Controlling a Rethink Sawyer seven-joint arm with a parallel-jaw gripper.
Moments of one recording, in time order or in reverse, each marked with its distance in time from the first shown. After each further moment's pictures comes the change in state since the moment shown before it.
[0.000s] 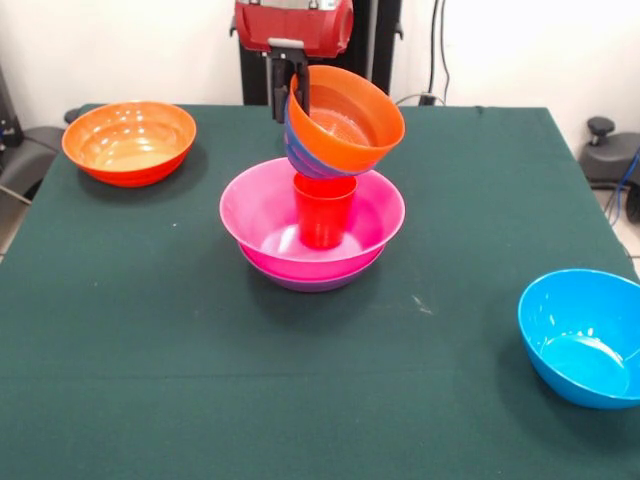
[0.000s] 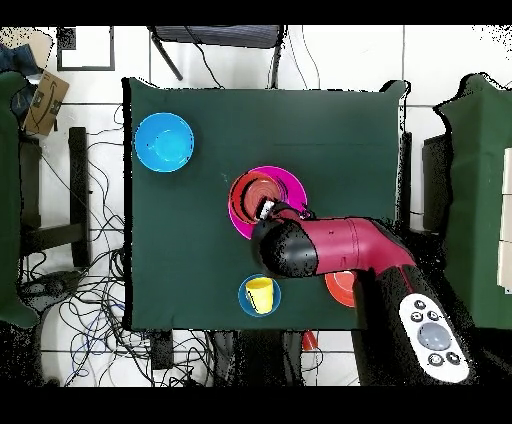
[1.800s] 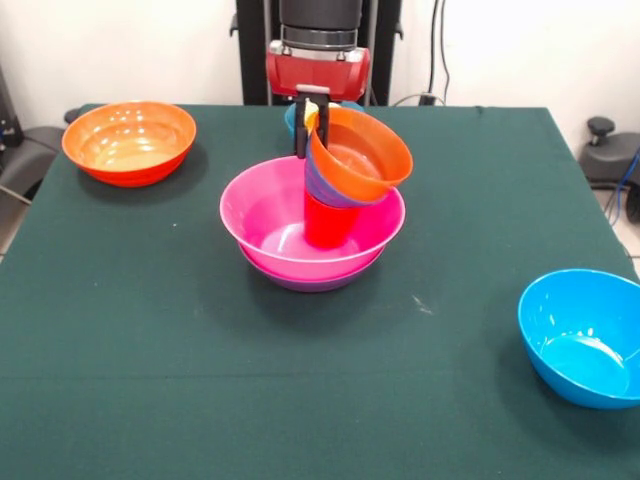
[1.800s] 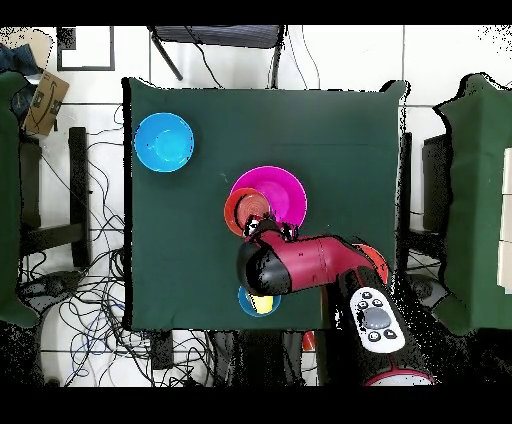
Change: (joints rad) arm 0.193 0.137 -0.236 0.002 -0.089 -0.267 0.000
